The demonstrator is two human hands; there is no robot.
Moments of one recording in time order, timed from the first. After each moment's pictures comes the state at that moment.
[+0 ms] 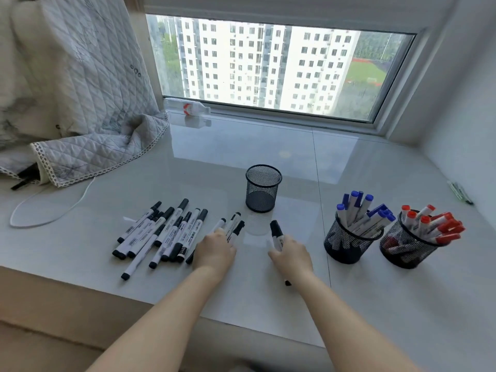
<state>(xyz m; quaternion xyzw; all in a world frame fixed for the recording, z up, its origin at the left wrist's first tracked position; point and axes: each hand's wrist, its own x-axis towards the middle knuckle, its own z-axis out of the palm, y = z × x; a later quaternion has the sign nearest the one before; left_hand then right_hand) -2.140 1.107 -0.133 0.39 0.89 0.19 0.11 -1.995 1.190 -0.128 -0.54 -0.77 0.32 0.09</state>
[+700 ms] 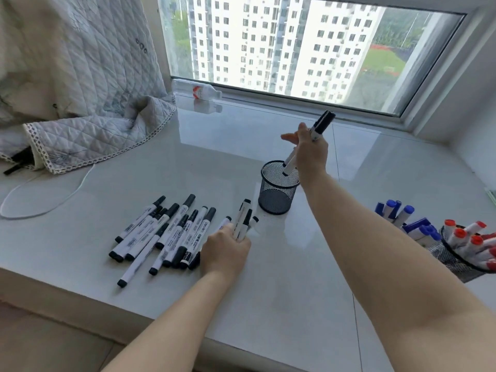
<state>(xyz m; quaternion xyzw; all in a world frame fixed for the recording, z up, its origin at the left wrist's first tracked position) -2.148 1.123 -0.146 0.33 0.87 0.35 0.11 -2.101 1.304 -0.016 -0.40 -0.56 0.55 0.48</state>
